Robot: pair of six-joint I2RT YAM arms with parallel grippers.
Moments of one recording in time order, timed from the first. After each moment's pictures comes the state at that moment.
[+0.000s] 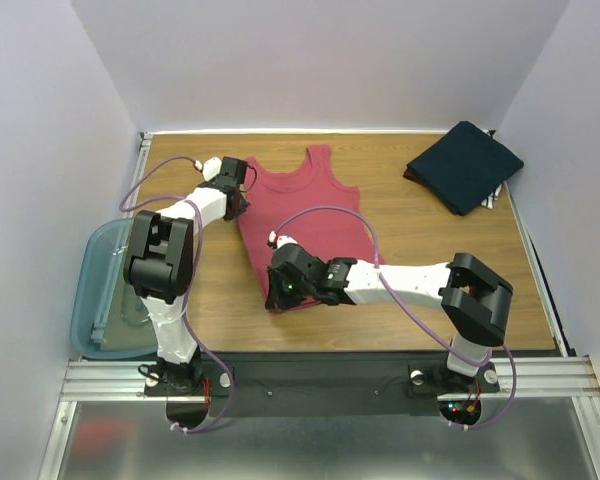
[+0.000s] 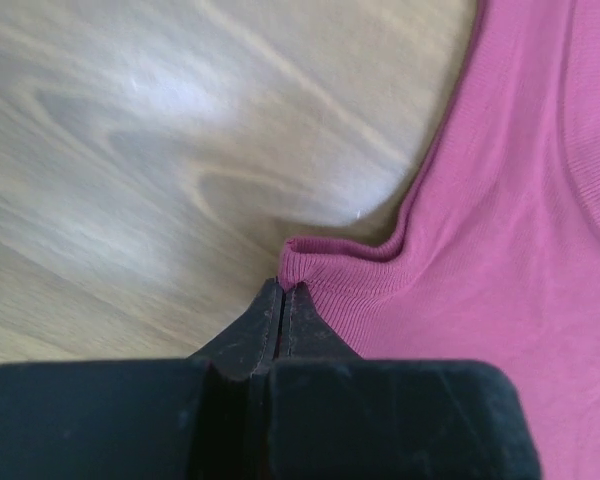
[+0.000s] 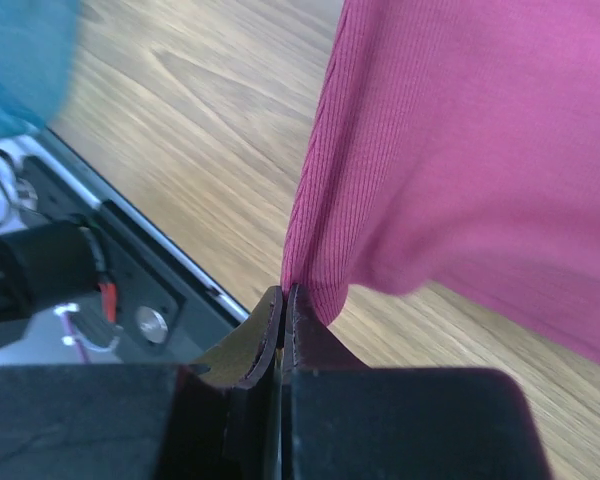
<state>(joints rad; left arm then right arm) -0.27 1.89 1.25 -0.32 -0.36 -0.75 1.14 1.74 1.15 -0.20 -0.04 0.78</state>
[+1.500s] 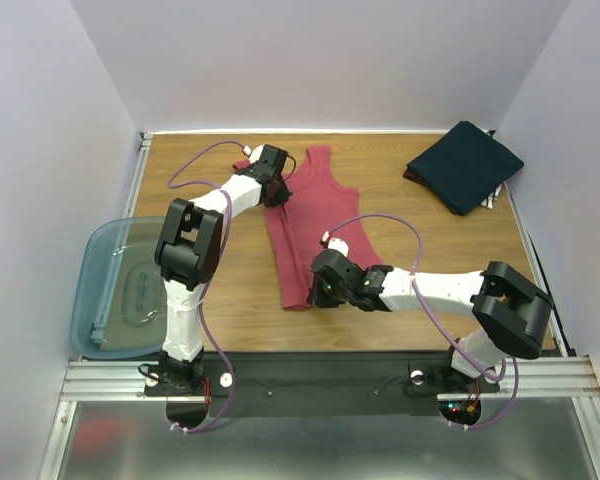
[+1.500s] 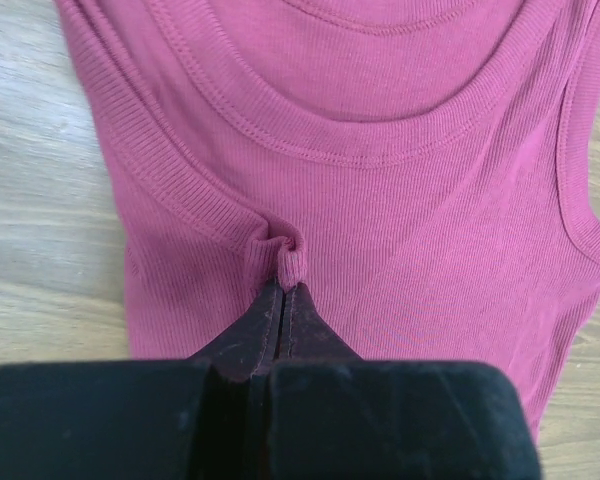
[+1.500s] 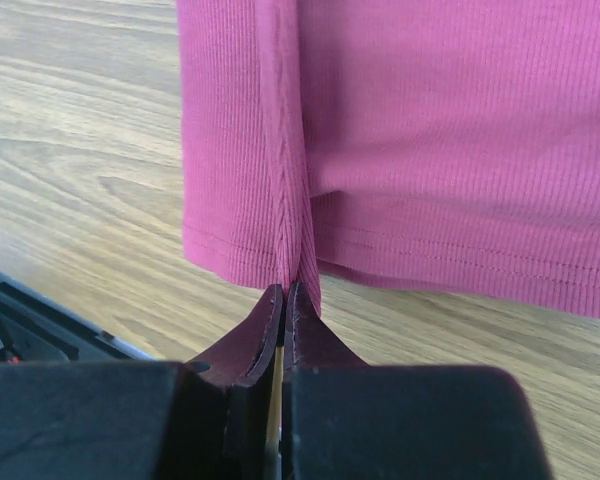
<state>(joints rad) -0.42 2.08 1.56 -0.37 -0.15 -0.76 1.04 1.55 0.84 -0.17 0.17 0.92</state>
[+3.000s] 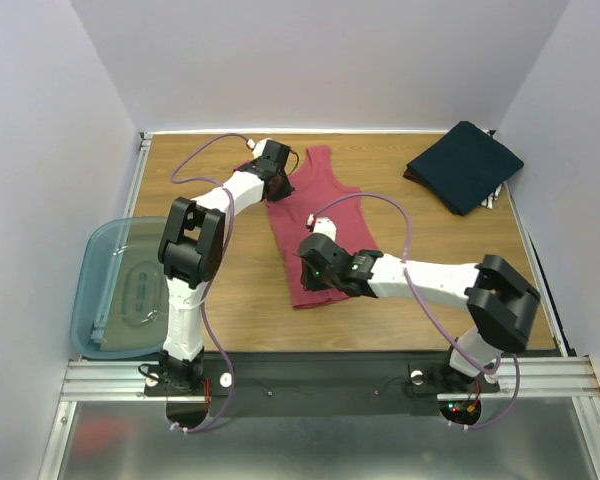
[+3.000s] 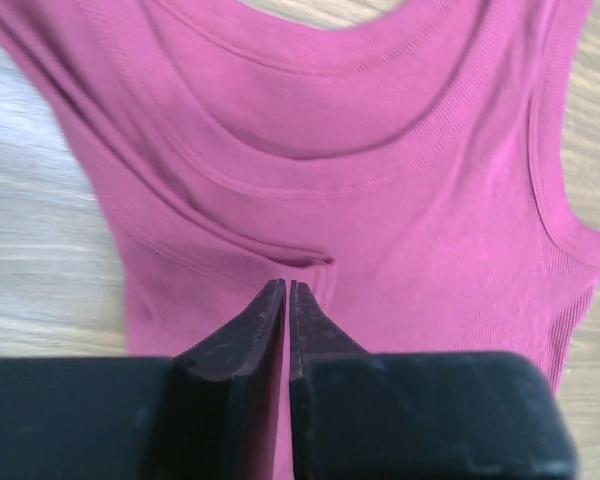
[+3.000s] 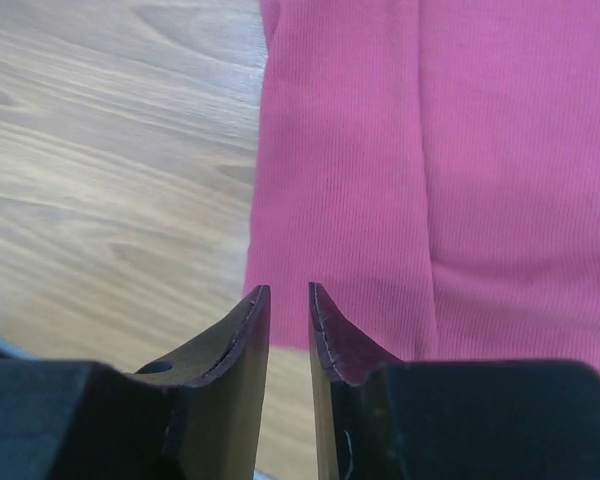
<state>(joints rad) -0.44 2.11 1.63 -0.37 -0.17 -0.72 1.03 1.58 1.02 -0.28 0.30 0.76</state>
